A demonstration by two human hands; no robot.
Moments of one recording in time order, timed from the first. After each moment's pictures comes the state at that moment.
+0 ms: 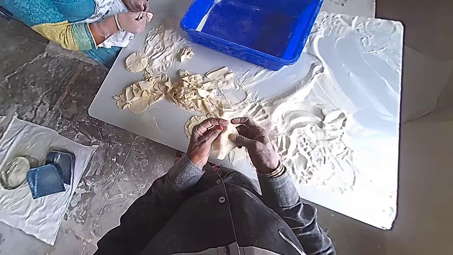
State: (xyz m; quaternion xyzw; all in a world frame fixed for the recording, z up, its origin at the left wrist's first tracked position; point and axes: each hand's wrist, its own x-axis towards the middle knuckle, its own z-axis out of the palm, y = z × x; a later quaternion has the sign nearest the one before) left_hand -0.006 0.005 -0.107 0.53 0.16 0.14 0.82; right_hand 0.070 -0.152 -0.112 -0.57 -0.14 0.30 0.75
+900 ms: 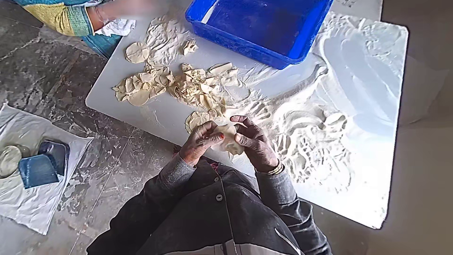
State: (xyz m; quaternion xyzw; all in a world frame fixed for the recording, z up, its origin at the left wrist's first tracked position) left_hand -0.027 0.027 -0.111 0.58 0.14 0.01 0.80; right_hand 0.066 -0.150 -0.122 -0.47 -0.15 0.37 0.79
